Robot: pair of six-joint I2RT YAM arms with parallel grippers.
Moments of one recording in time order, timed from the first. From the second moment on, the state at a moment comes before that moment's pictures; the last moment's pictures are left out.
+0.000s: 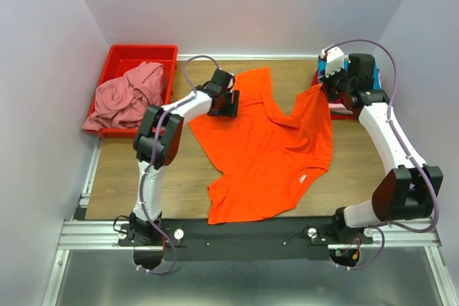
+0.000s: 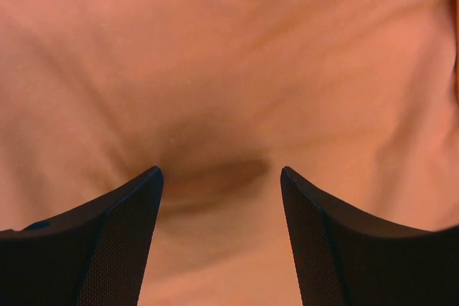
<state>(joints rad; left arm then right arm) -0.47 2.19 1.67 -0.42 0.03 -0.31 0.05 1.44 1.26 -0.42 -0.21 -0.42</state>
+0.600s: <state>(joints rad) -0.48 1.45 0.69 -0.16 0.16 -0.53 0.06 1.55 1.43 -0.42 -0.34 -0.37</state>
